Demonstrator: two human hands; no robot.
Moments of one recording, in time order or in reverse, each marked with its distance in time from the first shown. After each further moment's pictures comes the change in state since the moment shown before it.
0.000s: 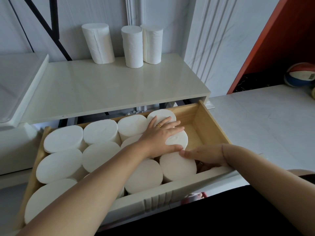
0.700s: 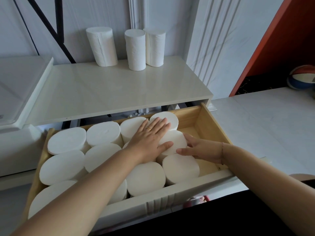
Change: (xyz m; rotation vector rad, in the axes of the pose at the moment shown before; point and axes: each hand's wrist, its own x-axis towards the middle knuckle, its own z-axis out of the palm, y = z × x) left_hand -0.021 -0.023 0.002 0.240 0.027 -0.118; right_hand 0.004 -0.021 0.001 0.150 0.023 -0.373
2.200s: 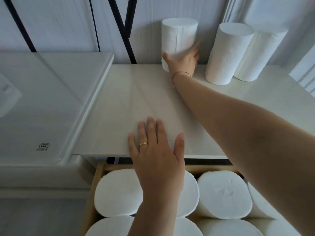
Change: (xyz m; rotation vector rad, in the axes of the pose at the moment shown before) left_hand -0.017 -0.124 -0.036 -0.007 0.488 -0.914; right_hand 0.388 -0.298 0.000 0.081 1.065 -0.474
